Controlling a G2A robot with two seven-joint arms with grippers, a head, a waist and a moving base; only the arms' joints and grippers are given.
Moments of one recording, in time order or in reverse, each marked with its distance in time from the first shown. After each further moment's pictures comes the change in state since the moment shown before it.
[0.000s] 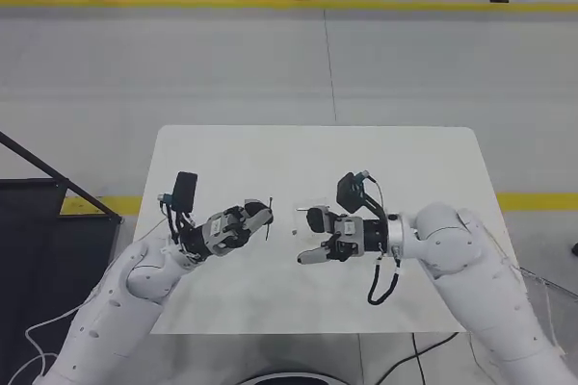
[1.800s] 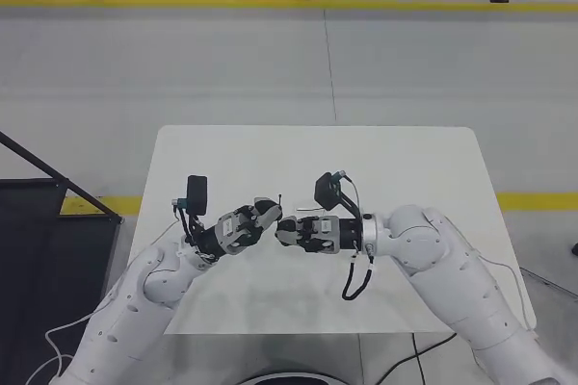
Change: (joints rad) left arm 0.005 -0.053 0.022 0.012 0.161 0.082 0.105; right arm 0.090 -0.053 -0.138 0.115 0.016 0.001 -0.103
